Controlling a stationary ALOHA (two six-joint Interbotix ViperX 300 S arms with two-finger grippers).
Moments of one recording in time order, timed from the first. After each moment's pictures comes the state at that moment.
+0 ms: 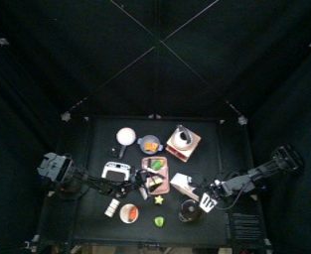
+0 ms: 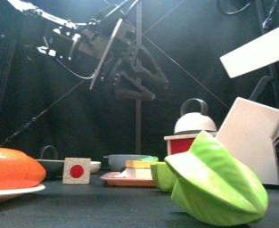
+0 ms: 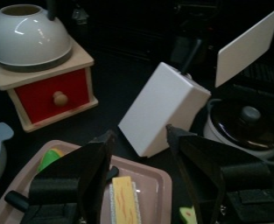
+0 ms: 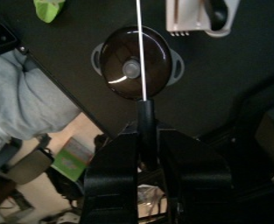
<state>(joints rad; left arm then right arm) -0.21 0.17 0.60 -1.06 -0.79 0.58 0.36 -0.54 0.47 0.05 1.35 1.19</state>
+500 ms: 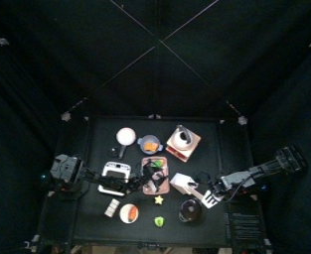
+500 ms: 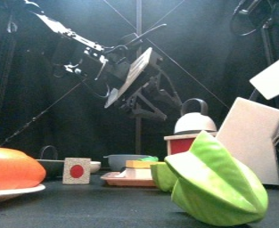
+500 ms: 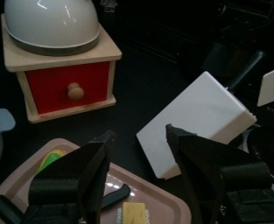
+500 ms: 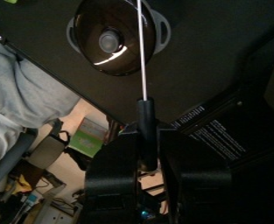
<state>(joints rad) -0.18 0.30 0.49 -1.06 -0.78 0.52 0.33 -0.55 0.56 0.16 1.34 1.19</state>
